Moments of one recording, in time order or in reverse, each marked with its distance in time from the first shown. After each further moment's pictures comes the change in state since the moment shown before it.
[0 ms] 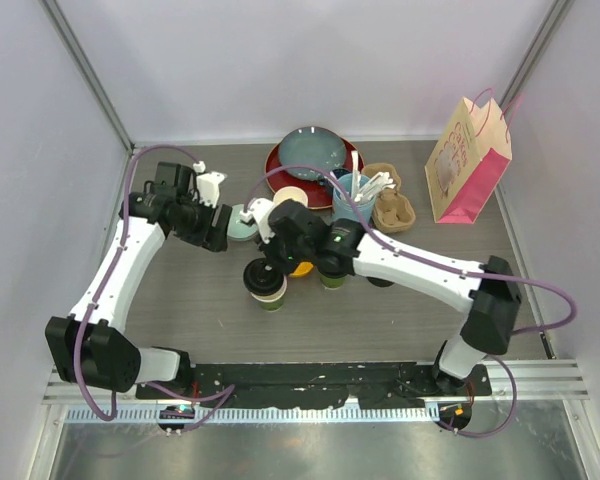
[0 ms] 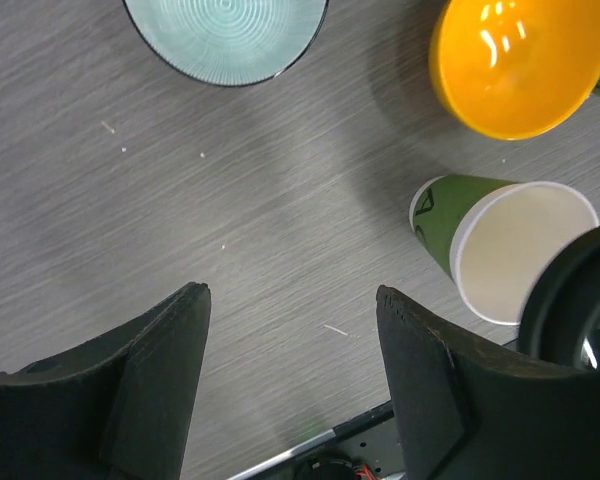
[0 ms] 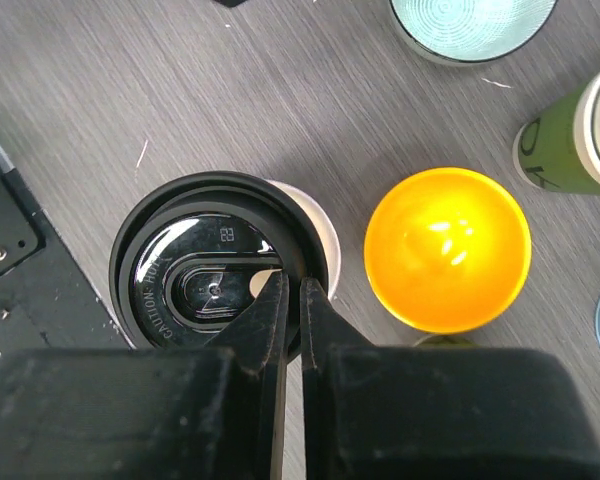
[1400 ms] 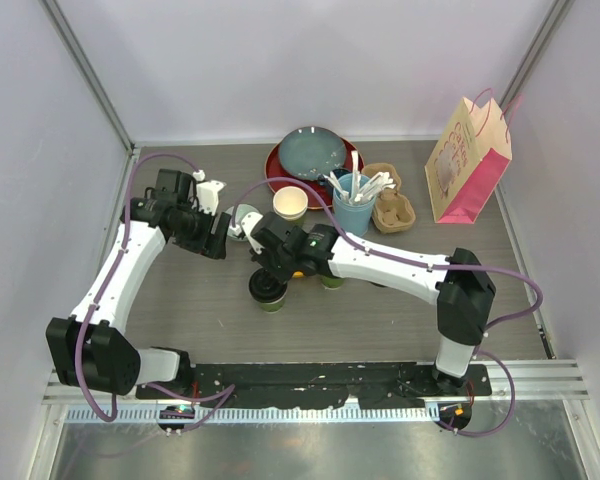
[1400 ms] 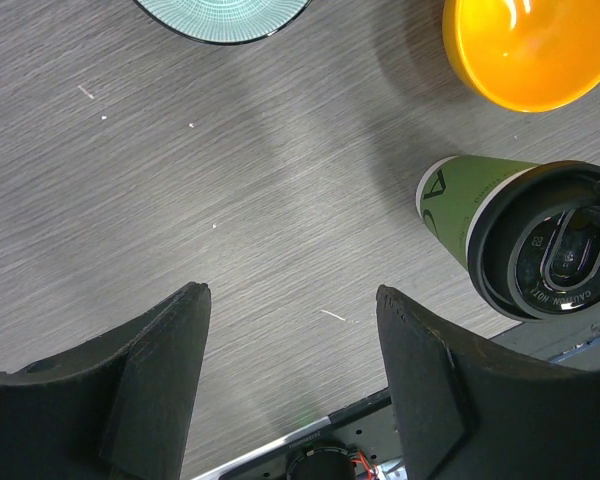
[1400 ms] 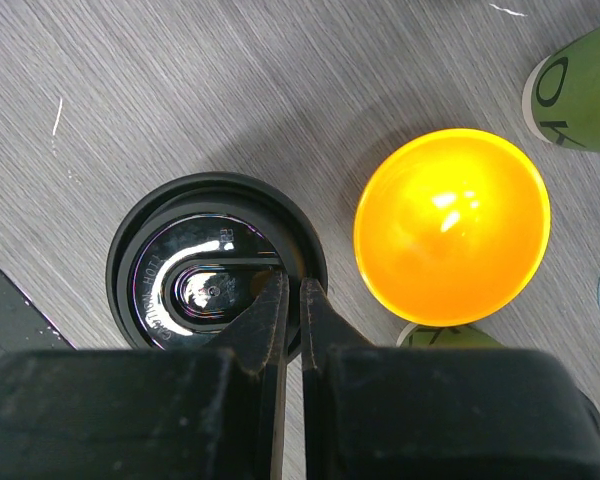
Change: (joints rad) left arm 0.026 -0.019 -0.077 -0.003 -0.002 -0.003; right arm 0.054 0.187 0.082 -0.089 0.137 0.009
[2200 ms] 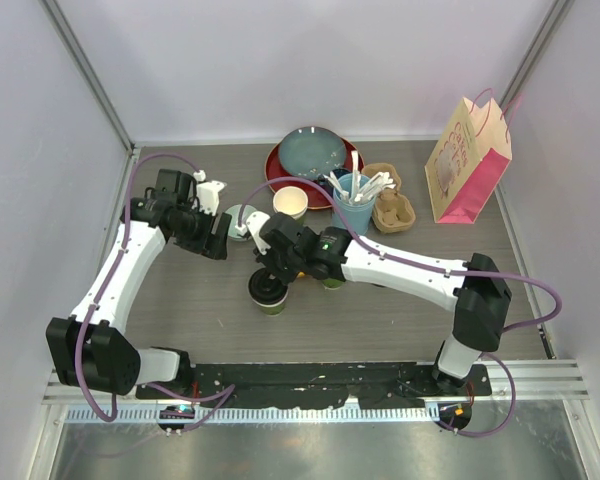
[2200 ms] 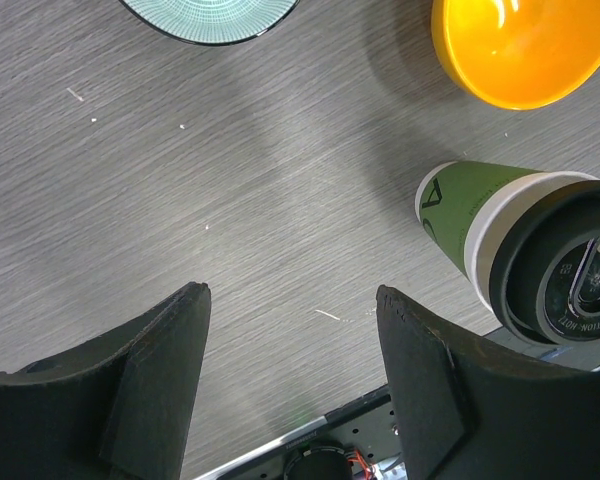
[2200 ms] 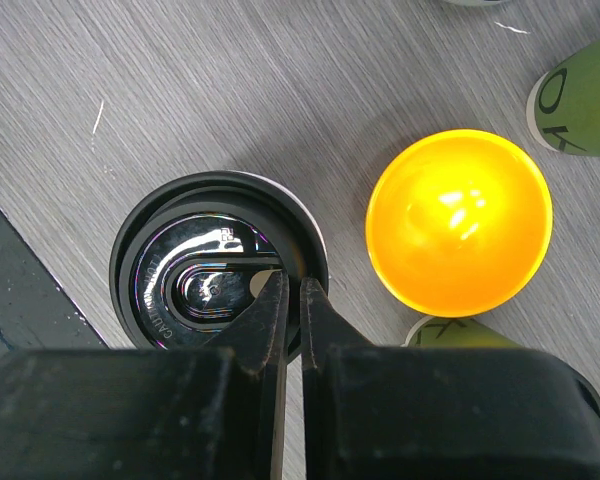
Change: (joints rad) left arm 0.000 0.000 0.000 -0.002 0.018 0.002; right arm 0.002 -0.091 -0.071 0.045 -0.032 0.005
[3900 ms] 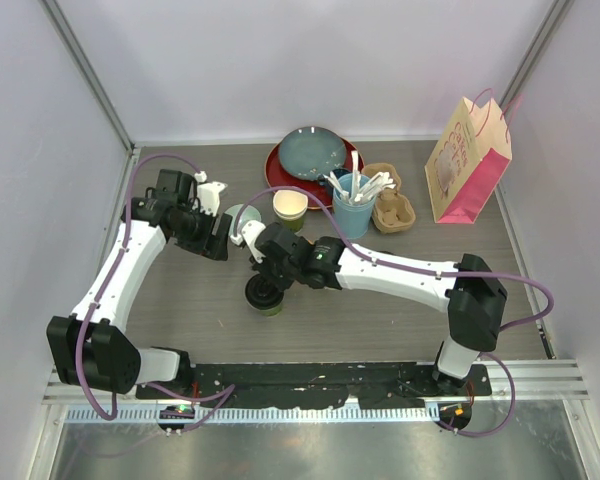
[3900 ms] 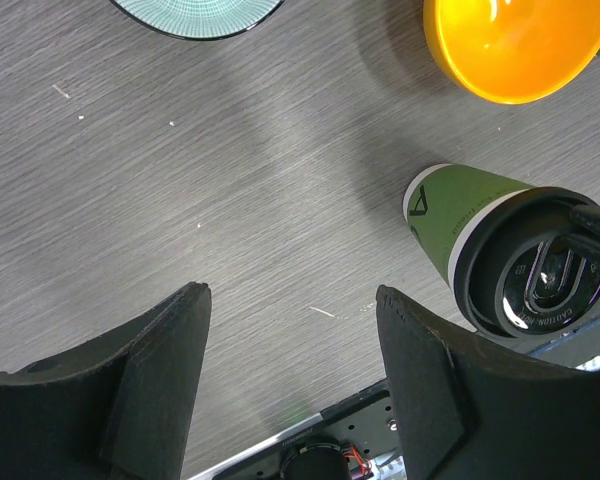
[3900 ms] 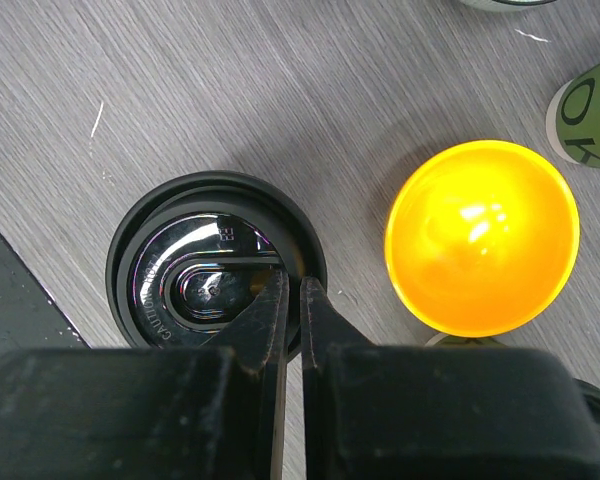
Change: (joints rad) left arm 0.000 0.006 0.000 -0.010 0.016 0.004; right arm 0.029 0.018 -0.055 0.088 0.026 -0.004
